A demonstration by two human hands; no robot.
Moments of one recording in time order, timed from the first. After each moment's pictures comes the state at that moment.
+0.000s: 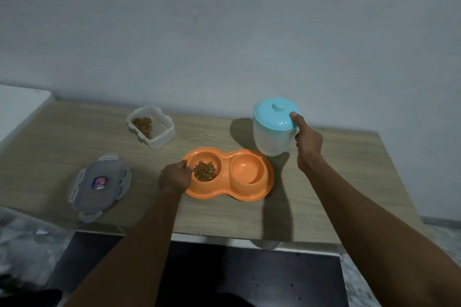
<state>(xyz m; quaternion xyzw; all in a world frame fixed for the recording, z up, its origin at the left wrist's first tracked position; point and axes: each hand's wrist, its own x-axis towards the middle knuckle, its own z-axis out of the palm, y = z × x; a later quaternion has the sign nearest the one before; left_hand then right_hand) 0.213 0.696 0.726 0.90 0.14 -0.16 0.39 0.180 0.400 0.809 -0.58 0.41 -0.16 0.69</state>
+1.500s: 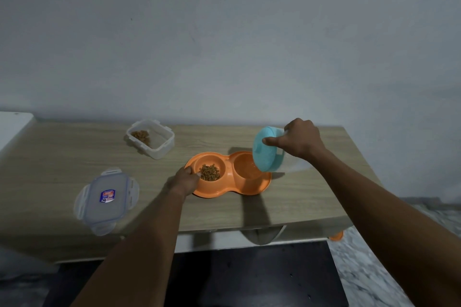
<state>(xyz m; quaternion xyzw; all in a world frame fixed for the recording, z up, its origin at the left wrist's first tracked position) 0.230 0.726 0.714 0.88 0.01 -0.27 0.38 0.127 0.451 0.881 -0.96 0.24 -0.04 0.14</state>
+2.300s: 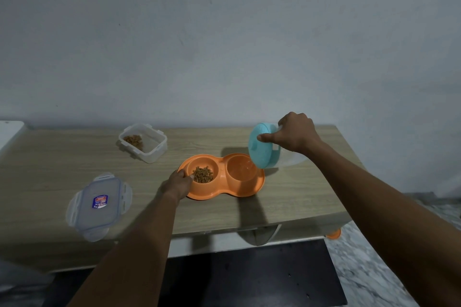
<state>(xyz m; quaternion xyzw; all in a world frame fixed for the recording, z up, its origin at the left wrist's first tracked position) 0.240 0.727 0.687 0.87 0.01 -0.28 0.41 0.123 0.439 0.896 -0.97 0.22 -0.05 0.12</state>
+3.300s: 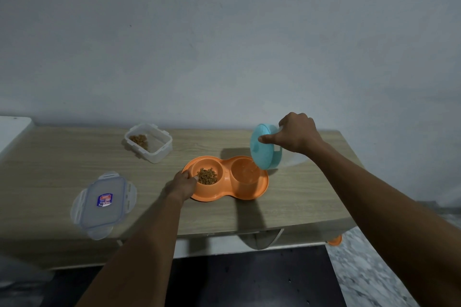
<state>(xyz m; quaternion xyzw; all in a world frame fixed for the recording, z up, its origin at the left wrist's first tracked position) 0.238 0.725 0.687 0.89 0.00 -0.27 0.37 0.134 0.451 0.904 -0.97 0.20 -0.05 0.09</state>
